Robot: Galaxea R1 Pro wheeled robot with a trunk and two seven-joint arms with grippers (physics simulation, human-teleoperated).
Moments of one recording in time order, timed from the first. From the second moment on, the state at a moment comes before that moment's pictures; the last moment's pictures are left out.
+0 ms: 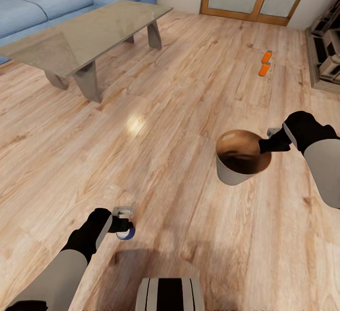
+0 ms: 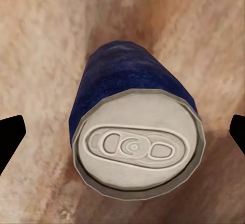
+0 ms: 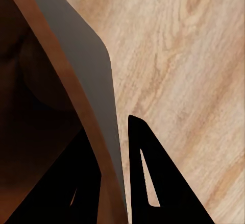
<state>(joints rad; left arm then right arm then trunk) -0.72 0.00 0.00 -0.70 0.00 0.80 -0.09 -1.54 -0.32 0.04 -0.30 0.36 1.04 0.50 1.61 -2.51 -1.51</state>
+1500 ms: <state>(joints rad) -0.72 0.00 0.00 -0.70 0.00 0.81 -0.09 -1.53 -0.32 0.06 -0.30 0.35 1.05 0.50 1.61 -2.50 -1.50</state>
